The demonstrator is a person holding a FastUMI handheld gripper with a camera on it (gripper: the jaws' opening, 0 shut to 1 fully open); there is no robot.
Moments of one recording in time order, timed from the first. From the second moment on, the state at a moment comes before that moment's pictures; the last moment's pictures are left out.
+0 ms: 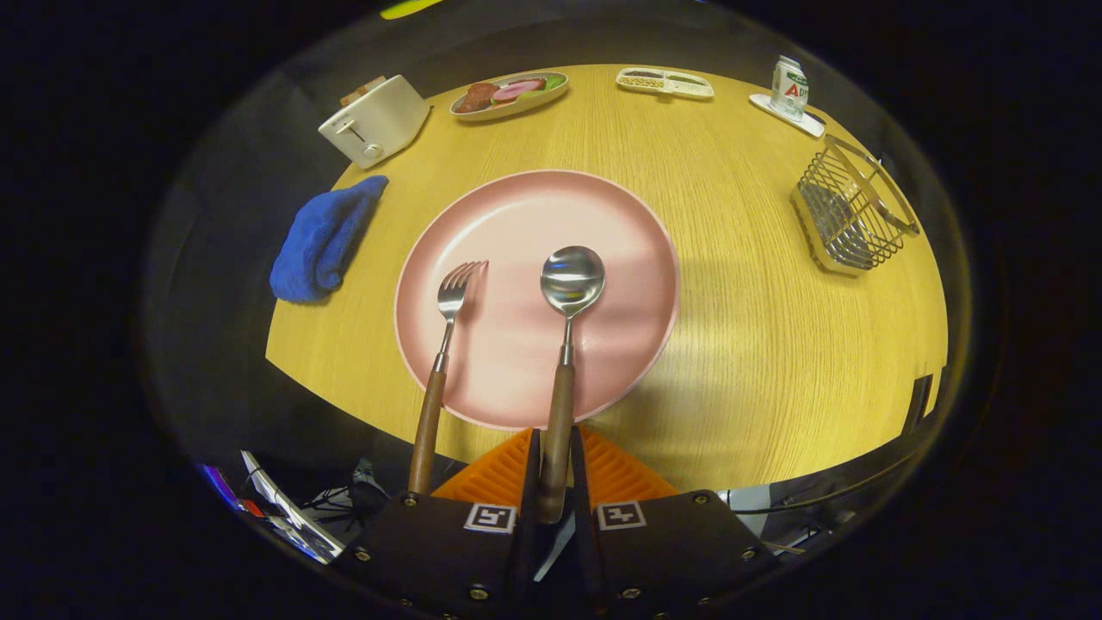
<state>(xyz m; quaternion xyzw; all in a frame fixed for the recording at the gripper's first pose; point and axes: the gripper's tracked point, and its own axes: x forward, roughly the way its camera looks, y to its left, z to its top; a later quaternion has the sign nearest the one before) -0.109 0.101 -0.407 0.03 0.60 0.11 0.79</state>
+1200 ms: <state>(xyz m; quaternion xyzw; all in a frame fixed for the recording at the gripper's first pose) -0.053 0.090 -0.331 0.17 0.49 0.08 0.85</state>
